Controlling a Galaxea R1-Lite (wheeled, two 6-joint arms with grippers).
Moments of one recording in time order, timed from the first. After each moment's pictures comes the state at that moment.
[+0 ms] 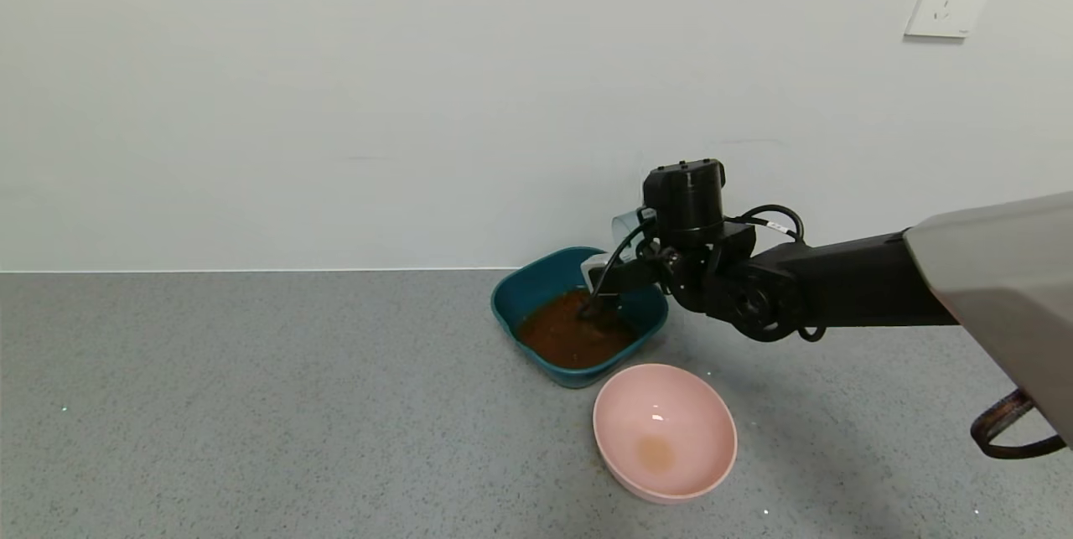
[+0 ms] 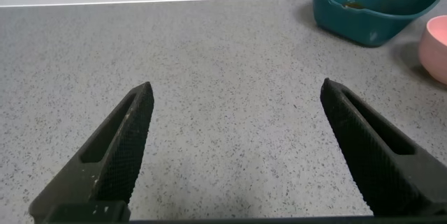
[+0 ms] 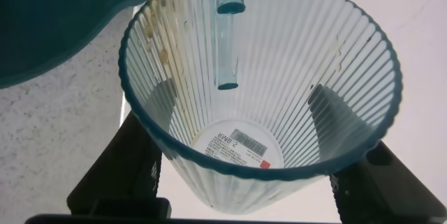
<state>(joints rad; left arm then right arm) 0.00 0.00 0.00 -0.01 0.00 -0.01 0.57 2.25 -1.63 -0.33 -0.56 -1.74</state>
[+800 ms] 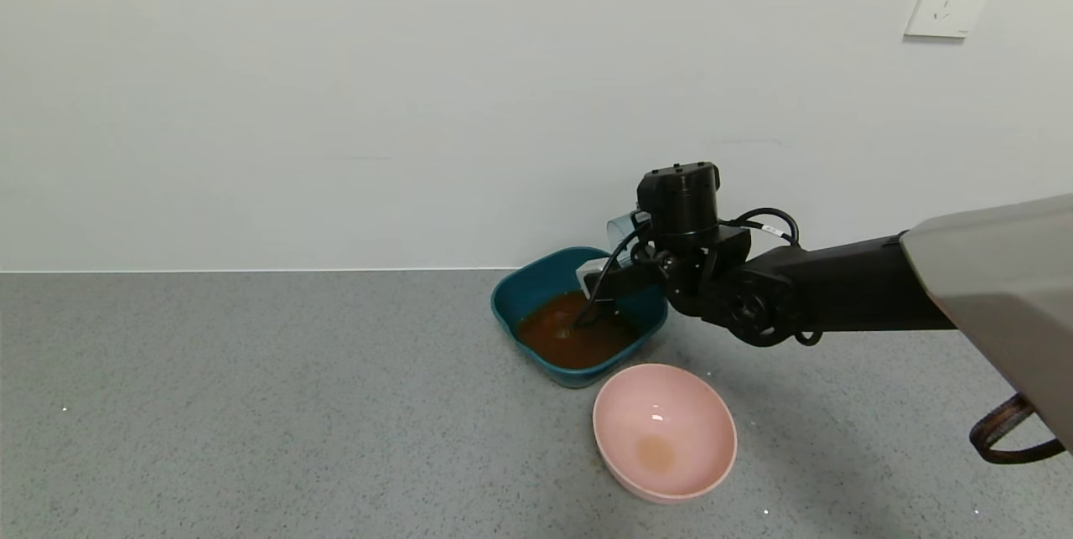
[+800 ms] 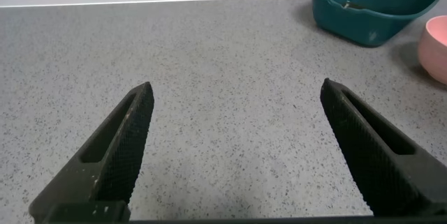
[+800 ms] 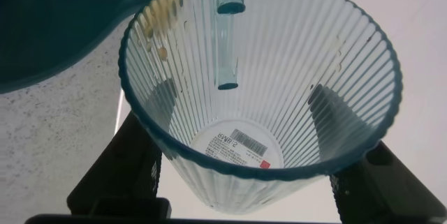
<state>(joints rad) 0.00 0.00 0.00 -0.01 0.00 -0.01 0.58 2.25 -1.62 -0.33 -0.56 -1.75</state>
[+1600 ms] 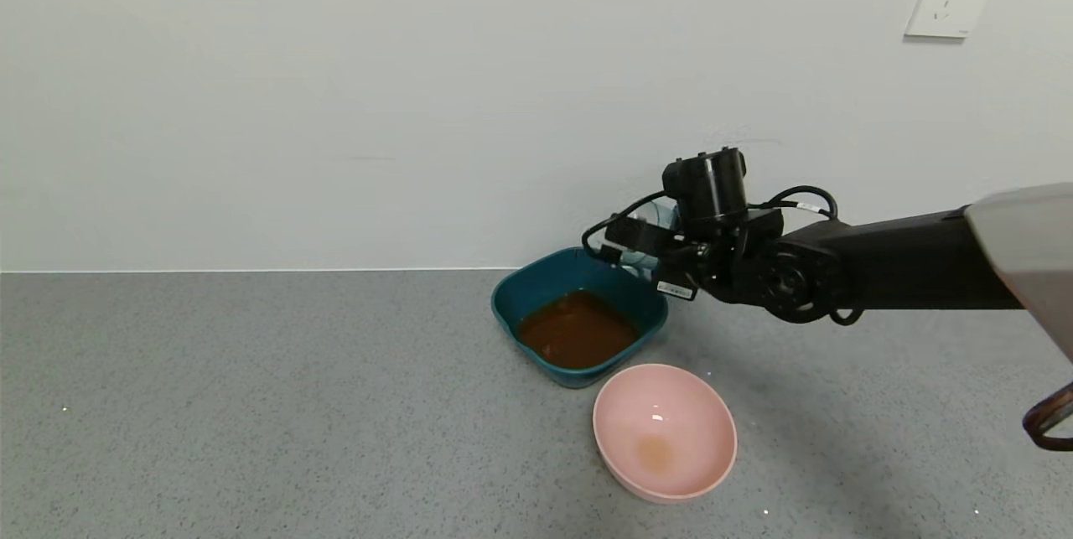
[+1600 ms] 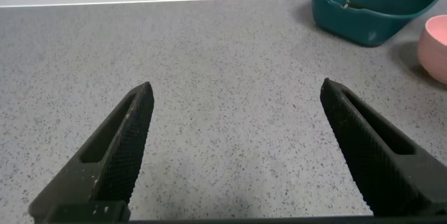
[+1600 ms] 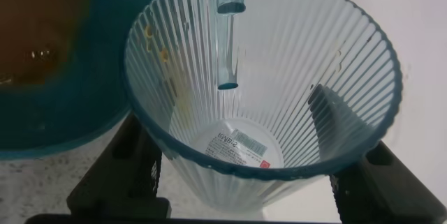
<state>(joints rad) 0.00 0.00 0.00 -0.01 0.00 -0.01 0.52 2.18 -1.61 -0.14 -0.44 -0.99</state>
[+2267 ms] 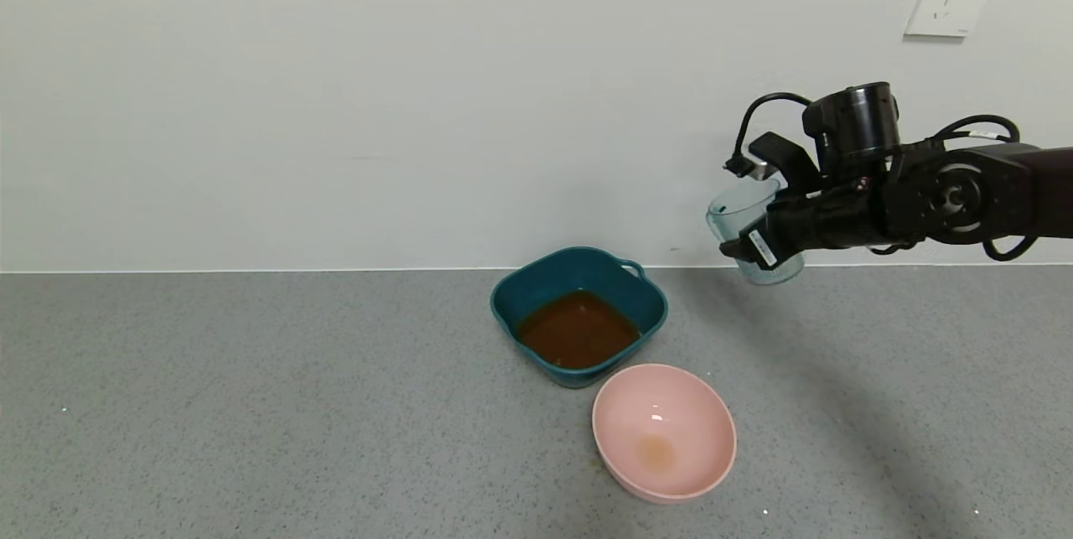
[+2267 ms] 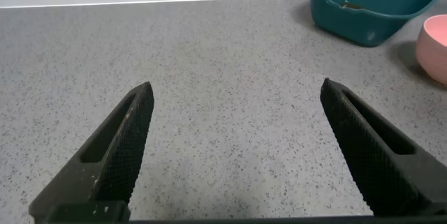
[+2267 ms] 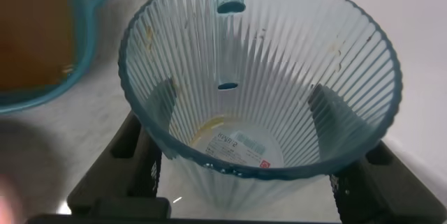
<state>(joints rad) 0.00 0.00 0.00 -0.01 -0.01 -0.01 0.29 2.00 -1.61 0.18 -0.12 -0.37</state>
